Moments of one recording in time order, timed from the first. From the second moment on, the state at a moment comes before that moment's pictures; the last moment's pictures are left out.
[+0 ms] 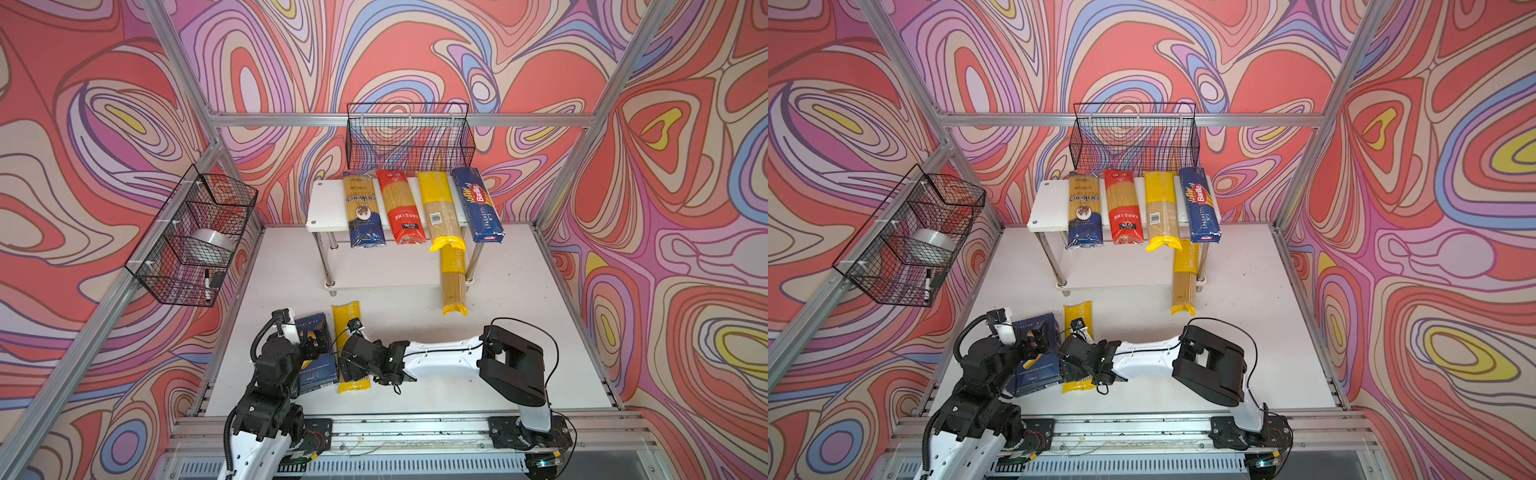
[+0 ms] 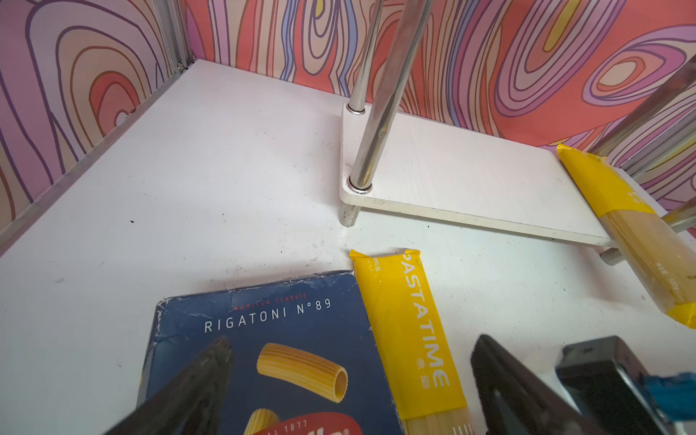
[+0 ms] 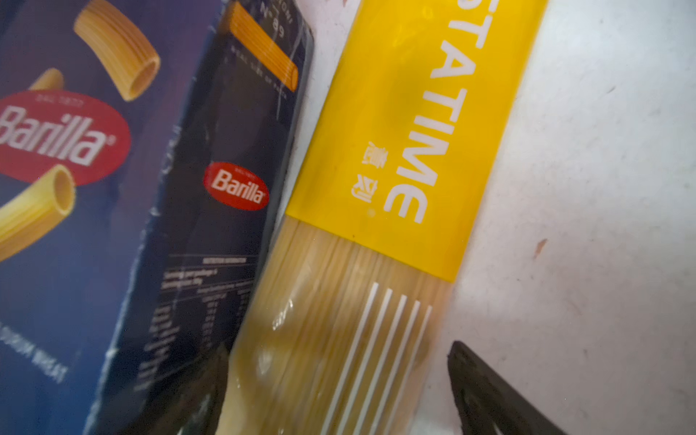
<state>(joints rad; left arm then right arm) -0.20 0.24 0.30 -0.44 -0.12 -0.33 1.25 2.01 1.28 -0.20 0.23 0.73</state>
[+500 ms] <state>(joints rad) -0.20 0.29 0.30 -0.44 -0.11 -0.33 1.24 1.96 1.19 -0.20 0.27 0.72</state>
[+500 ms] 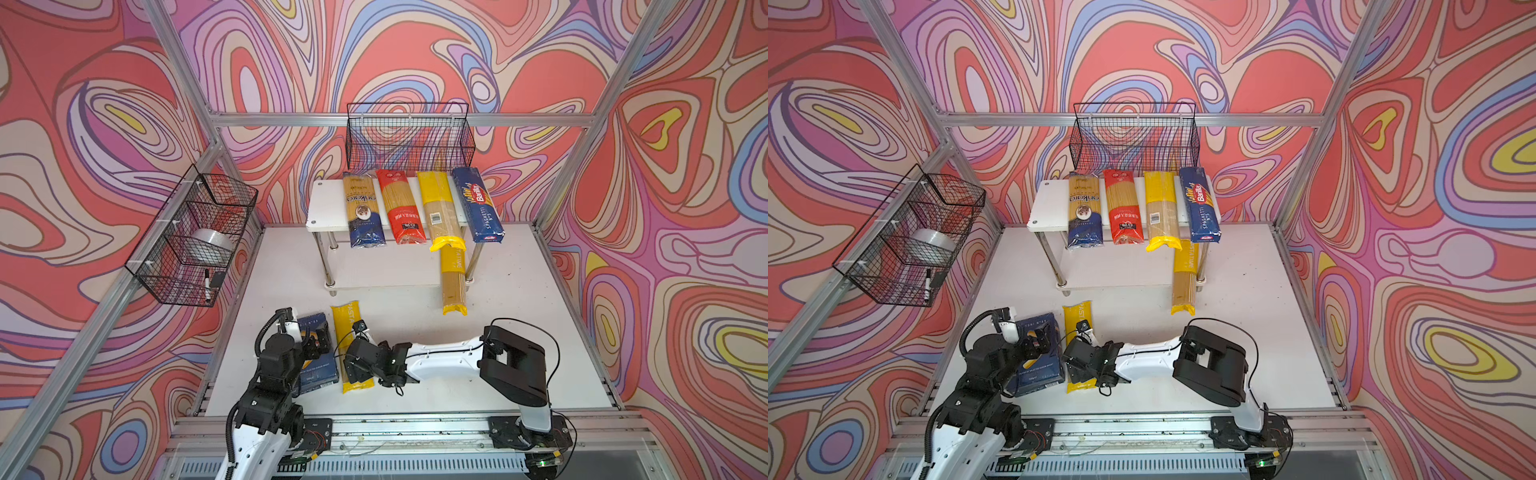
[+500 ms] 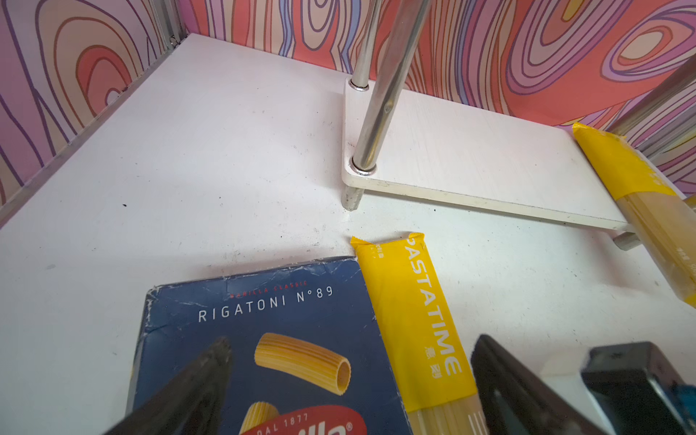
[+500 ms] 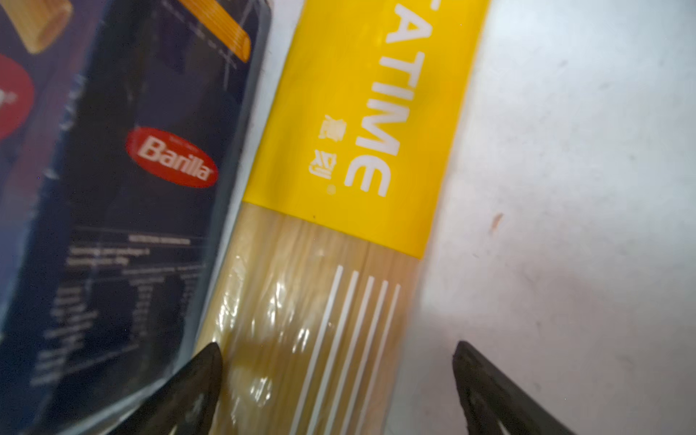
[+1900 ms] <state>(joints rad) -0.20 0.31 0.30 -0.44 -0.10 -0.33 1.19 1.92 1.14 -0.26 0.14 0.43</state>
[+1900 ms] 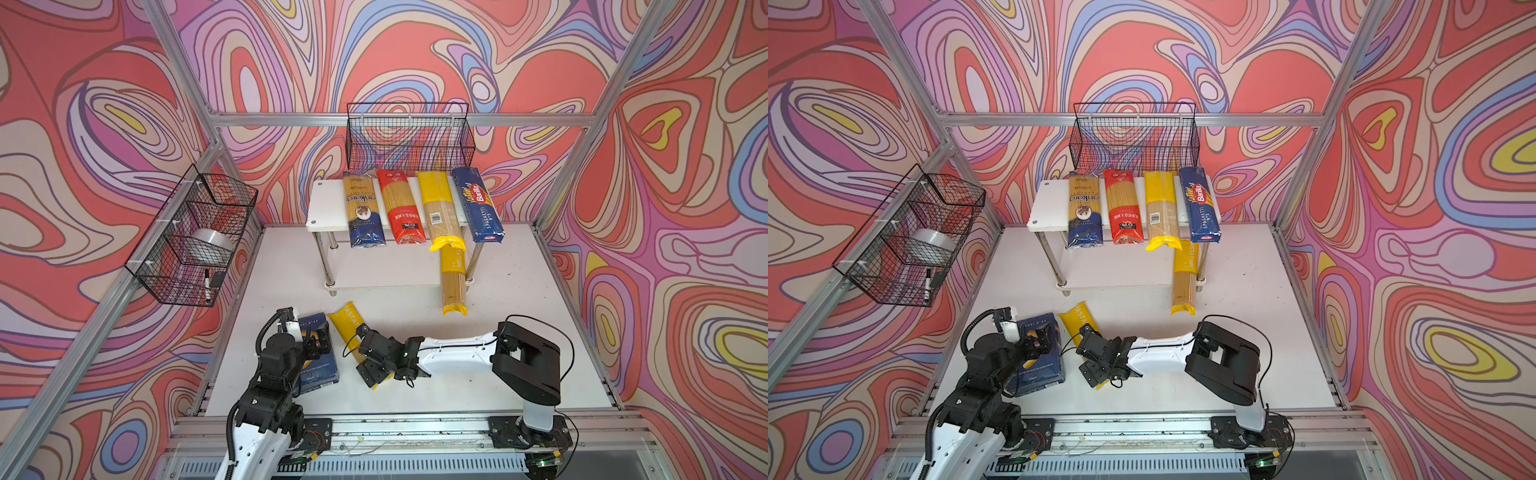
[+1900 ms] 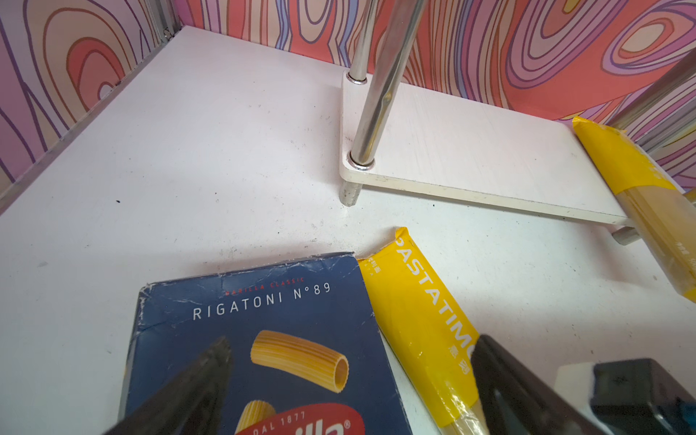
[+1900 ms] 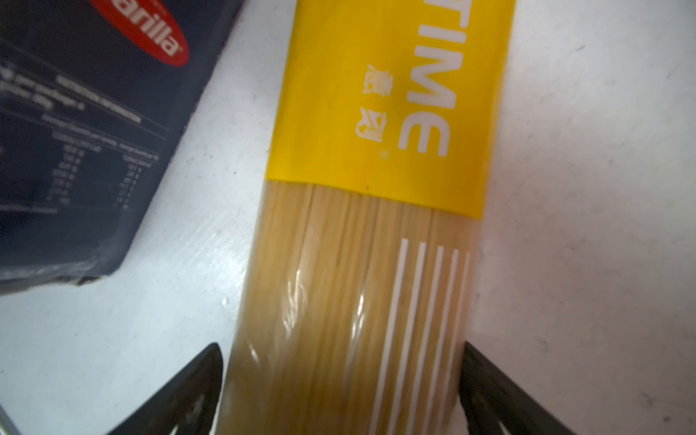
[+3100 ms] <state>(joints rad) -0.20 0.32 0.30 -0.44 -0.10 -0.33 1.19 1.93 1.15 -0.21 0.12 0.53</state>
